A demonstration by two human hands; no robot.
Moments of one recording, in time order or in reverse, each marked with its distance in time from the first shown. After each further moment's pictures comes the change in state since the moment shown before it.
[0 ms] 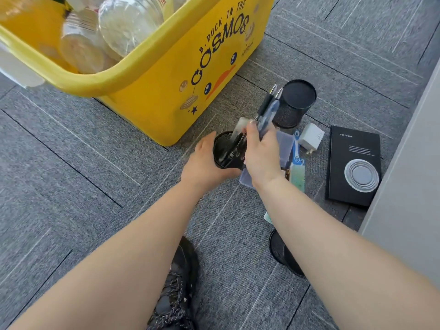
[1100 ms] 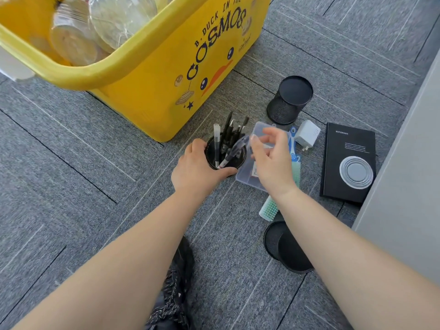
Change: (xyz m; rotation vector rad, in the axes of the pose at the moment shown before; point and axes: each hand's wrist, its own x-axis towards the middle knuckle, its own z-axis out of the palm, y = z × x) left_hand -0.018 0.002 0.008 0.195 0.157 -0.142; right_hand -0.005 0.030 -0.042 -0.234 -0.041 -0.059
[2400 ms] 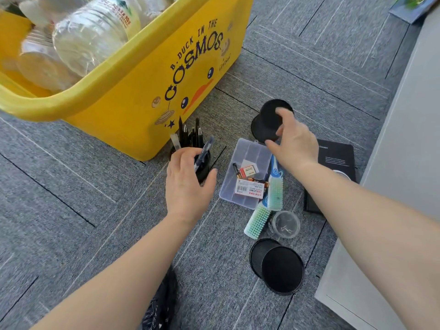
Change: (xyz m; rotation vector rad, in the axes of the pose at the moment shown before) left_hand -0.008 0.021 0.010 -0.269 0.302 0.274; right_hand 0.094 -0.002 -0.078 -0.996 0.021 -0.249
